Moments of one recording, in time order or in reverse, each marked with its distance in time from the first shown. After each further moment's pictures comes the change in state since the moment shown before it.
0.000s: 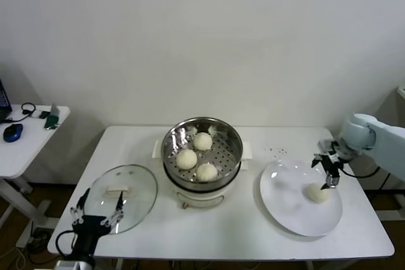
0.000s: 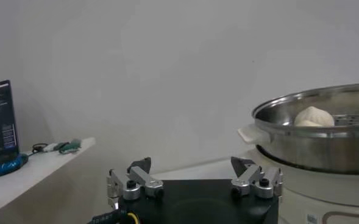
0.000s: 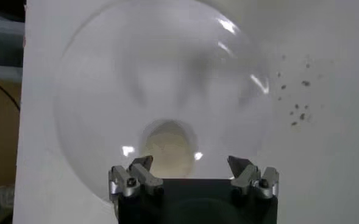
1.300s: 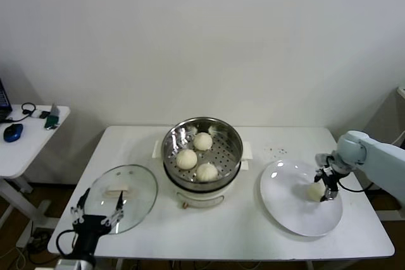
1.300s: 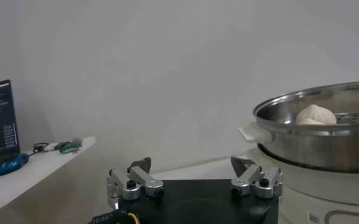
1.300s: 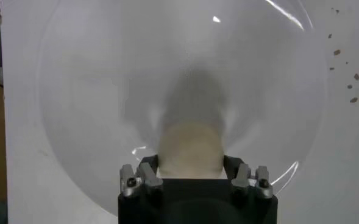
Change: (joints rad) left arm -0.011 0.000 0.007 0.005 0.007 0.005 -0.003; right arm -0.139 0.054 0.099 -0.099 -0.034 -0.019 0.001
